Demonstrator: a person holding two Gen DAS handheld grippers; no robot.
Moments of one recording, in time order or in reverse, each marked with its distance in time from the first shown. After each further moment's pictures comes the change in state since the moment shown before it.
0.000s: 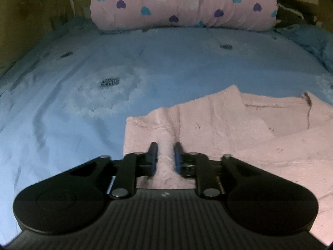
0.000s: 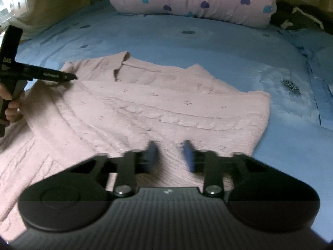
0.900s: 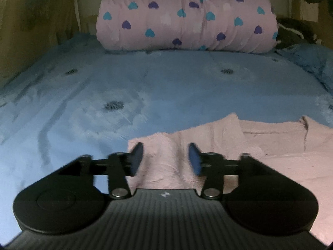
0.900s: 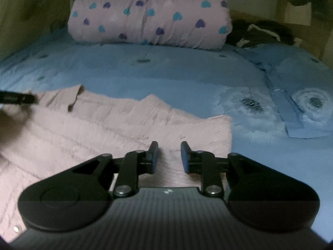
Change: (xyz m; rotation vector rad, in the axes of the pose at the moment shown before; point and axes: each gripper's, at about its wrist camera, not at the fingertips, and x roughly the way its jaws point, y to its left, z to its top) left arm -0.017 0.002 0.012 -0.008 -0.131 0.014; right arm 0.005 -0.012 0.007 0.118 -0.183 -0.252
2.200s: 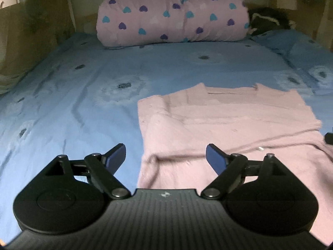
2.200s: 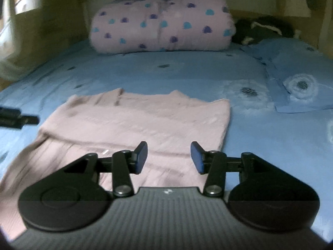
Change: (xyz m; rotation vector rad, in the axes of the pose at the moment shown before) left arm -0.179 0.003 -0.055 0.073 0.060 -0.059; right arm -0.121 0.004 -0.031 0.049 -0.005 0.136
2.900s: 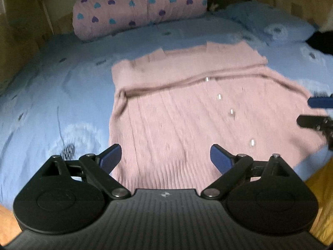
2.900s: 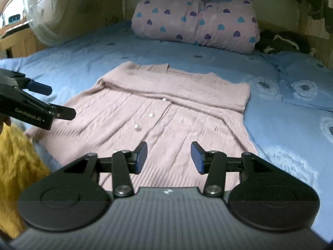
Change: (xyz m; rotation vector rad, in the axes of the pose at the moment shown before) left arm -0.095 -0.038 -0.112 0.158 0.078 -0.082; right arm -0.110 0.067 -0.076 -0.170 0.035 0.064
